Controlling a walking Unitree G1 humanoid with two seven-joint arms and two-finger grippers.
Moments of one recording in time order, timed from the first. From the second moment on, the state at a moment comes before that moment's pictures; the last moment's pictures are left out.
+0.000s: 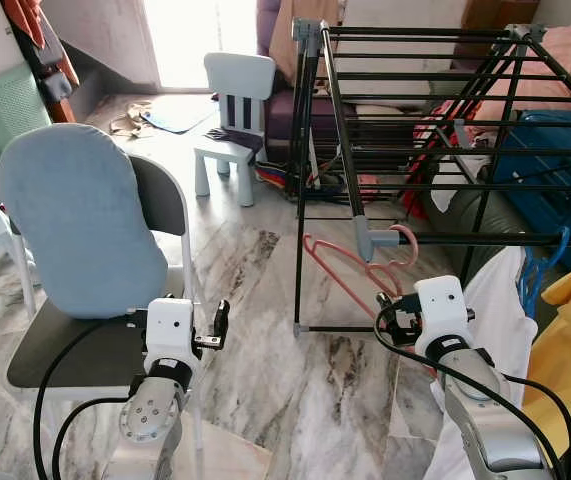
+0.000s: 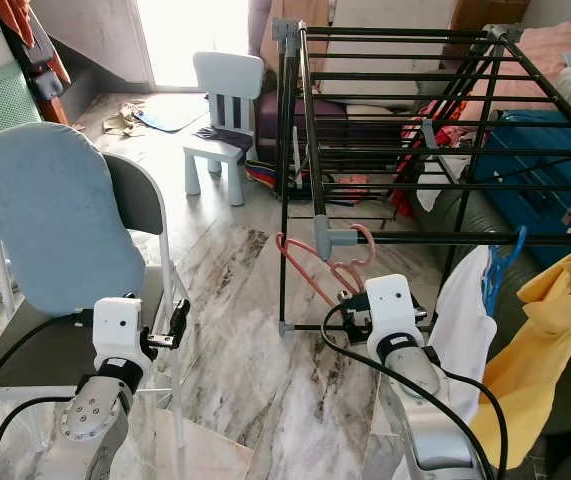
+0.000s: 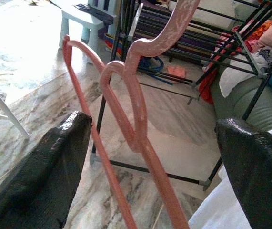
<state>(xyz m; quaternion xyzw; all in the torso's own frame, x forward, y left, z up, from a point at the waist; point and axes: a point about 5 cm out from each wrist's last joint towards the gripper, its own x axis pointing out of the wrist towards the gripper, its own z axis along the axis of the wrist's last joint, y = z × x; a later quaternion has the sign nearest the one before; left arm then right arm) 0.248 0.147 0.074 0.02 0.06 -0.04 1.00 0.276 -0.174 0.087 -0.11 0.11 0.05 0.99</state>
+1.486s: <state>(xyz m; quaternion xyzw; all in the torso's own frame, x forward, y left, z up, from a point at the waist) 0.255 0.136 0.072 0.01 0.07 -0.05 1.00 0.289 -0.171 0.095 -0.10 0.09 0.06 0.99</state>
